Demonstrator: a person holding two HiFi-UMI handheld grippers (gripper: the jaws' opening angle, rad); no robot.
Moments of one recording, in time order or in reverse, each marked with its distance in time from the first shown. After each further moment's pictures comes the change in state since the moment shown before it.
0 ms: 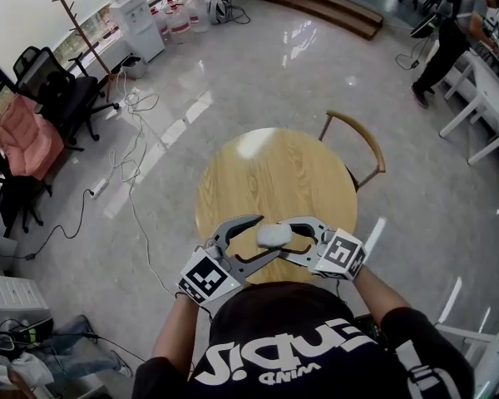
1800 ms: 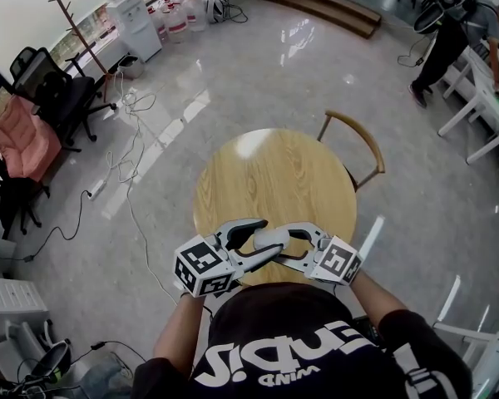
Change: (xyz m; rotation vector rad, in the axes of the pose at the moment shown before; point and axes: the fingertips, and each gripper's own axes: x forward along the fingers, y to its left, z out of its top) left arm 0.009 0.012 -0.006 -0.385 0.011 -0.096; right arm 0.010 0.001 -0.012 -0.060 0.026 -0.008
